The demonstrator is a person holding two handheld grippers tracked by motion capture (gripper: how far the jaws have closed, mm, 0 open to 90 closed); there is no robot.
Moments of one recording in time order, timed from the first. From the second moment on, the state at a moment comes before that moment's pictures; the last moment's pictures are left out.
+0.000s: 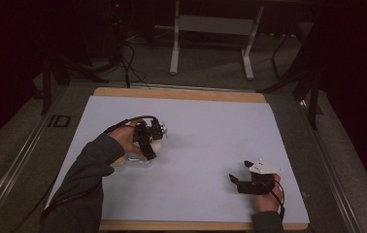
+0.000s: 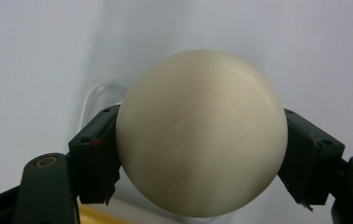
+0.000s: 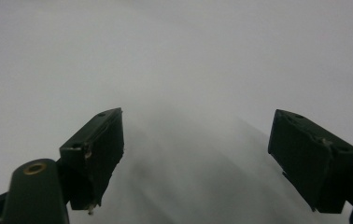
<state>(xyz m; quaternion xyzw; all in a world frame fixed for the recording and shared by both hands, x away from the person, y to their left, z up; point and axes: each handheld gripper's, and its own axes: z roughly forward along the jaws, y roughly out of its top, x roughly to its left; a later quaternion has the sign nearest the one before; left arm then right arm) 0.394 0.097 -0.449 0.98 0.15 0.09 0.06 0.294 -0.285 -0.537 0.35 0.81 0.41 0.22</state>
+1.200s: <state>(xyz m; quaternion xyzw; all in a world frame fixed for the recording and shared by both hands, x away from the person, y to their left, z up) 0.396 0.199 -0.444 0.96 0.26 0.10 0.07 0.294 -0.285 -0.537 0.35 0.81 0.41 0.22</state>
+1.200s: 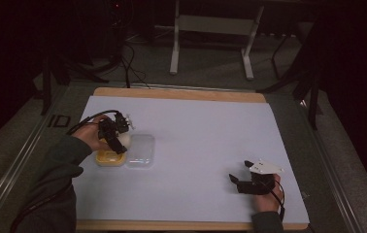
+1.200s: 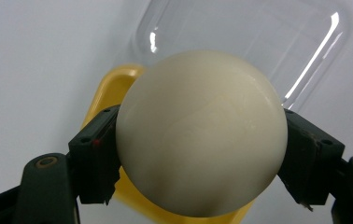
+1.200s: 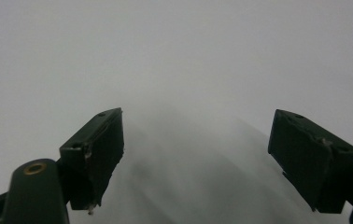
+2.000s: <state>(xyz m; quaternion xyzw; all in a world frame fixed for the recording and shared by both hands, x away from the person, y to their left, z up) 0.405 0.220 -0.488 0.95 0.30 0.08 0.03 0.293 -0.285 -0.536 0.35 0.81 0.41 0.22</state>
